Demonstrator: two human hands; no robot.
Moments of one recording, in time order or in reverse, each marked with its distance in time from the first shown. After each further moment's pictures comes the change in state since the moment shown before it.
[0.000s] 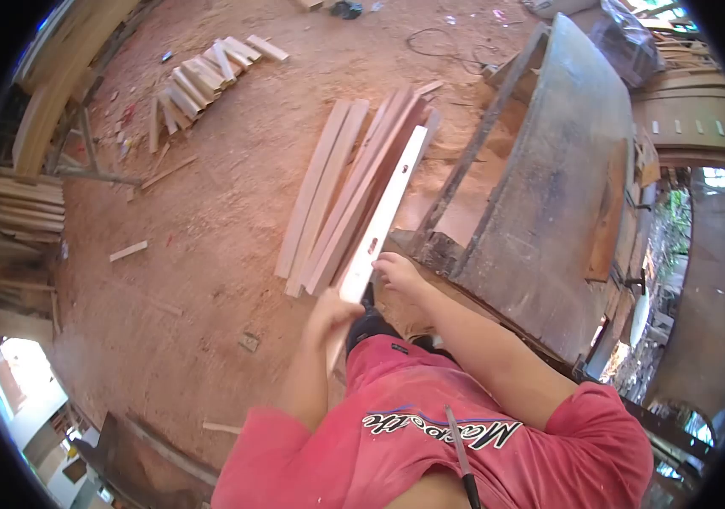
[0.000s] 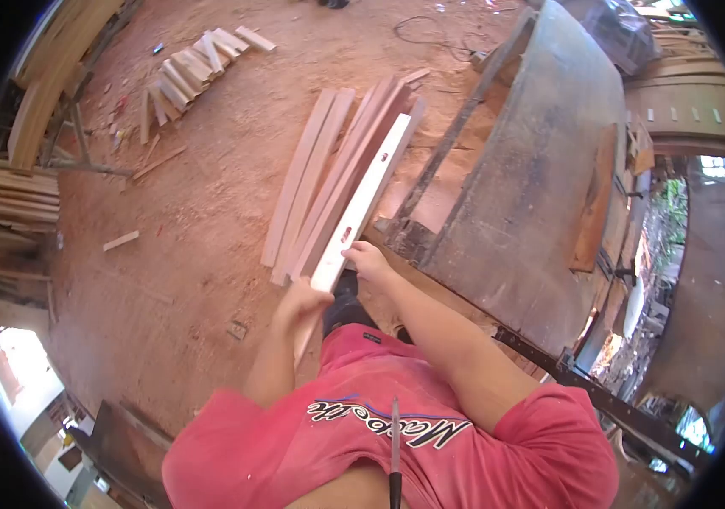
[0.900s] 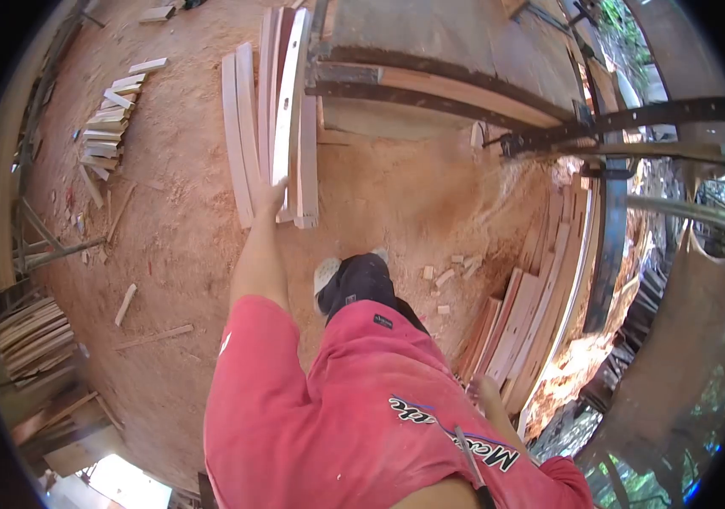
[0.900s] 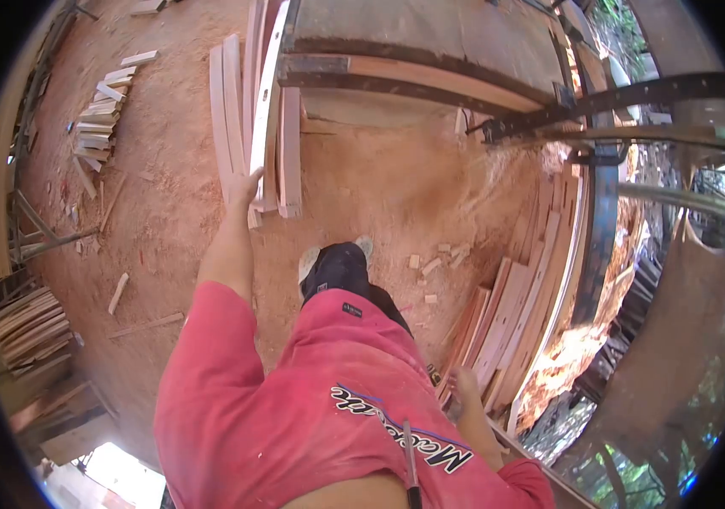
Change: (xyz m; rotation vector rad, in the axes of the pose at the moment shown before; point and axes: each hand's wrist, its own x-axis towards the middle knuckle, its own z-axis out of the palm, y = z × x) left_hand 0.042 -0.088 0.032 0.402 0.265 0.312; right_hand -0.429 0.684 0.188 0.929 0.737 0.663
